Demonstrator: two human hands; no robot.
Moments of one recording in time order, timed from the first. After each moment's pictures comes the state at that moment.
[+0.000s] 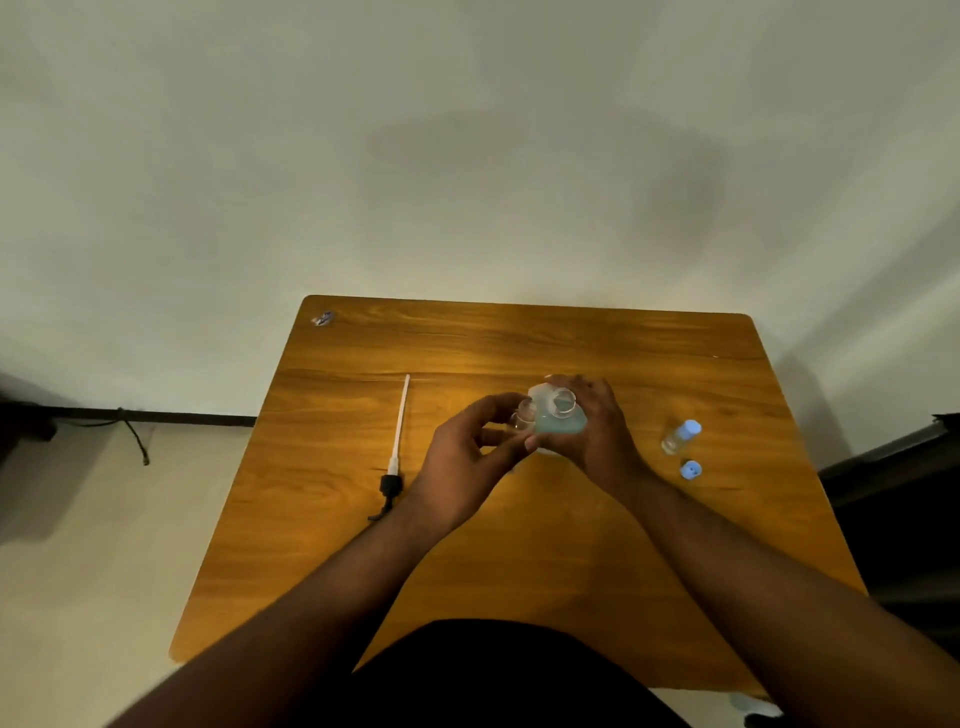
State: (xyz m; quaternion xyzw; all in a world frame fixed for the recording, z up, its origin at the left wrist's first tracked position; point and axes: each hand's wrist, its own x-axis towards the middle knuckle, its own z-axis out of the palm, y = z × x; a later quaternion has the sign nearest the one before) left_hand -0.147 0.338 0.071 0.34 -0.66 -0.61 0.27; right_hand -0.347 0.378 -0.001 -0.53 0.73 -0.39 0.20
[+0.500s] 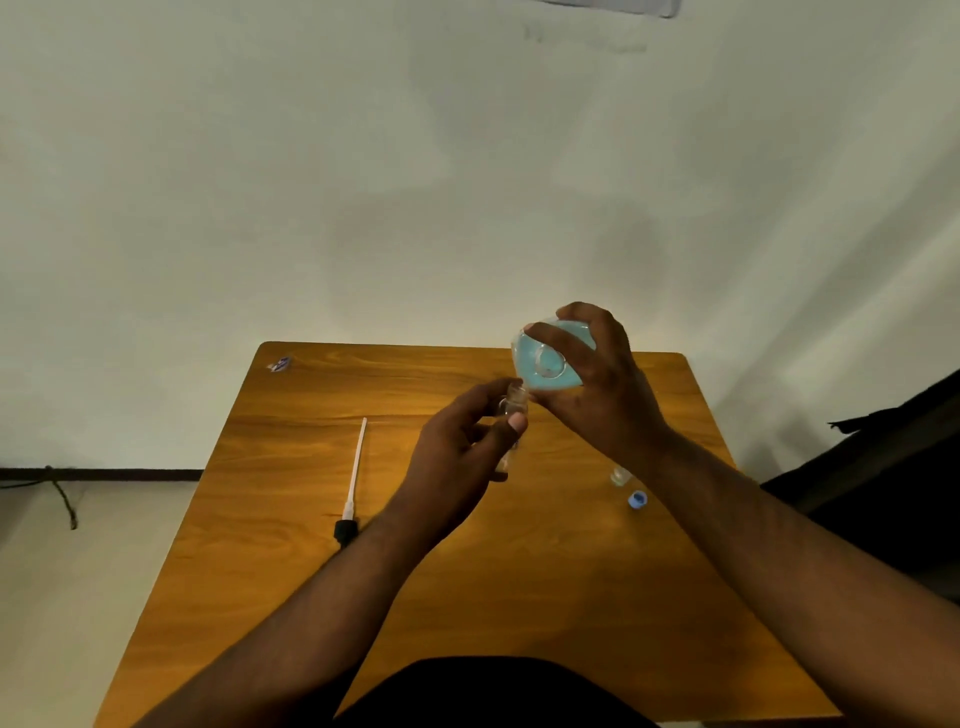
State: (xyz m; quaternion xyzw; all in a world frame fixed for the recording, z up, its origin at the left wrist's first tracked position) left_hand -0.181 0.350 0.130 0.29 -0.67 -0.60 0.31; right_hand -0.371 0.385 0.144 -0.67 0.67 -0.30 -0.10
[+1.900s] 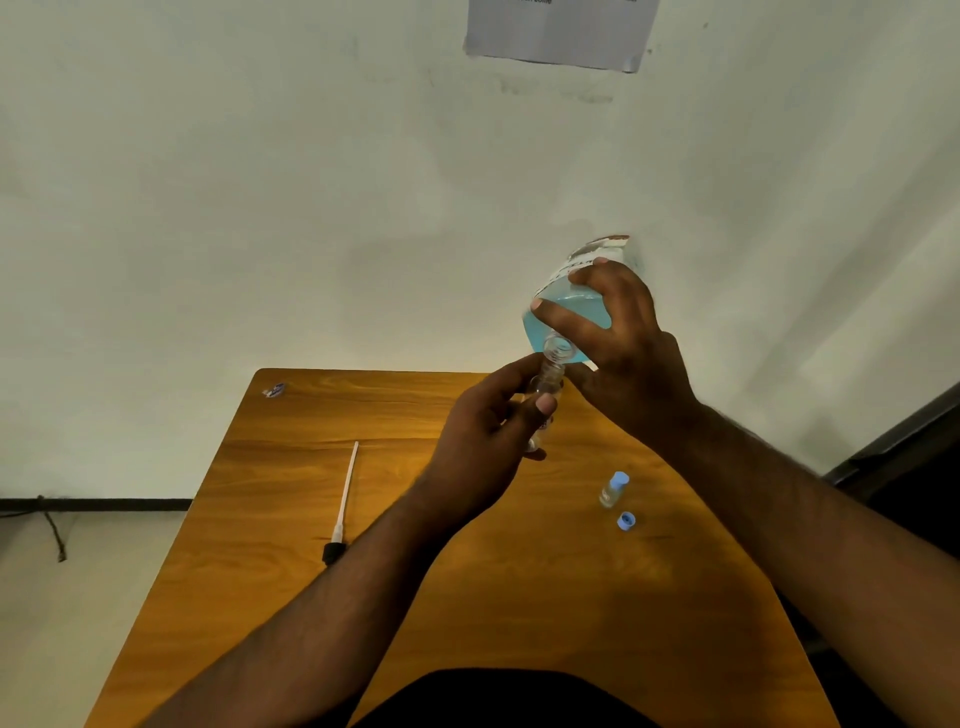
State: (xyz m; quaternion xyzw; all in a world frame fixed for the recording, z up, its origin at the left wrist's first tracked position) left_hand -0.216 0.365 0.176 0.22 -0.69 -0.60 0.34; right_hand -0.393 0.400 0.211 -0.69 0.64 -0.21 -0.25
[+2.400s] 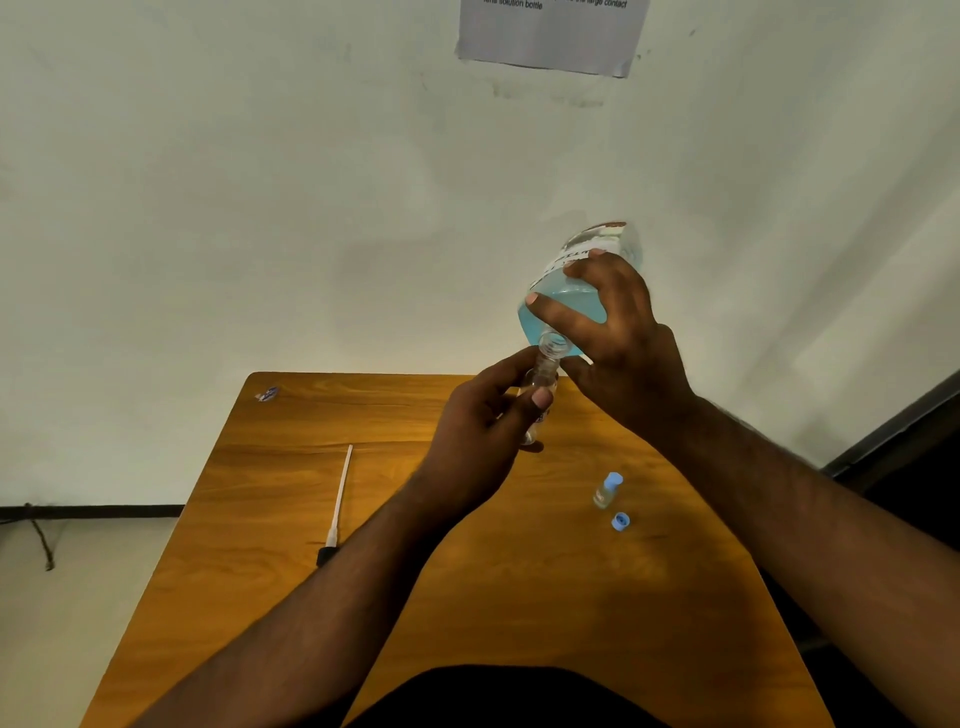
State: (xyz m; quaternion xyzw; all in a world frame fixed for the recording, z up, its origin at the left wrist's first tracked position) left_hand -0.218 0.362 0.182 0.20 -0.69 -0.60 0.35; right_hand -0.394 0.399 0.218 -0.69 0.63 -0.20 -0.29
